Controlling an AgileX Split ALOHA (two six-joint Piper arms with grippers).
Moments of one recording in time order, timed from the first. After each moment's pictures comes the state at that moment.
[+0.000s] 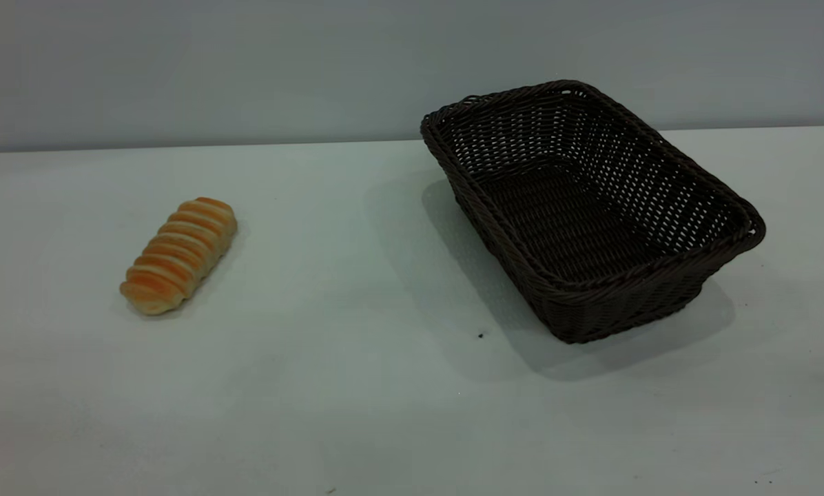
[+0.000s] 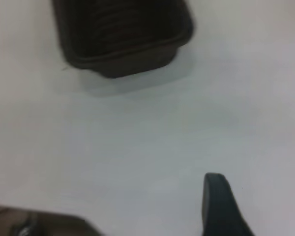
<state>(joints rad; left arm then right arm) -0.04 0.14 -0.54 0.09 0.95 -0.07 -0.02 0.41 -0.58 0.22 1.02 -0.18</state>
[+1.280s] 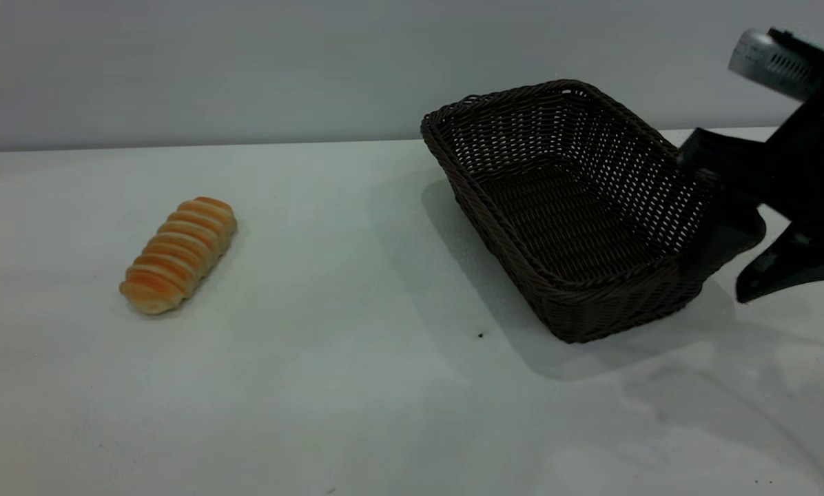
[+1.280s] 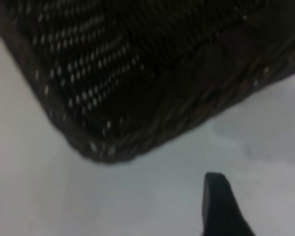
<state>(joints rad) -0.04 0.47 -0.55 0.20 0.74 -0.27 0.19 1.77 -0.81 0.68 0.37 -0.08</state>
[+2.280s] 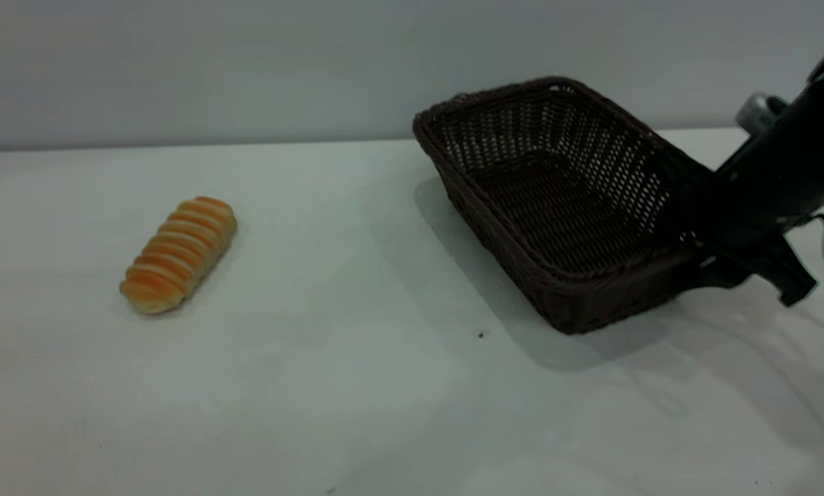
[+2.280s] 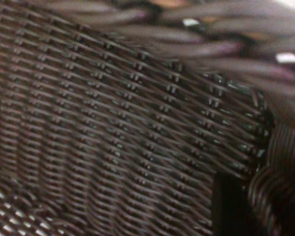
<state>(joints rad) -0.04 0.47 -0.55 0.20 0.74 -0.28 0.19 2.14 -1.02 1.14 0.07 -0.07</state>
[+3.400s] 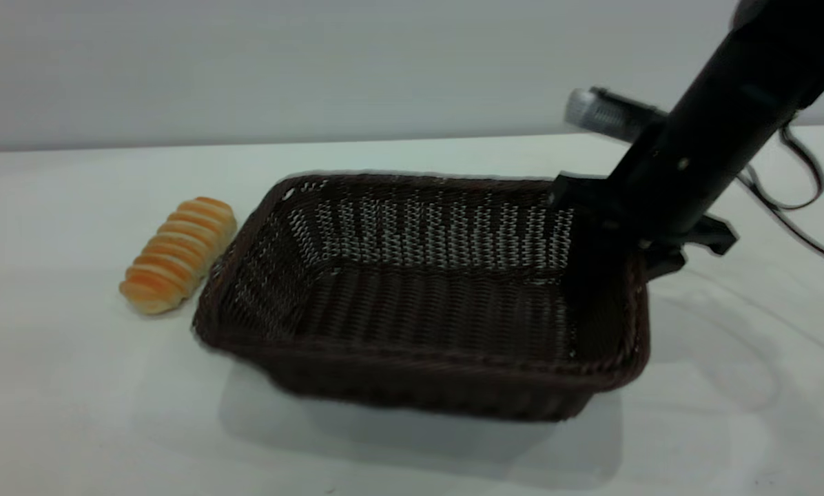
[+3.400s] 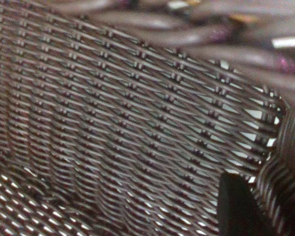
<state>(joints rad) -0.04 0.47 -0.55 0.20 0.75 -0.28 0.25 2.19 -1.26 0.71 0.63 -0.41</state>
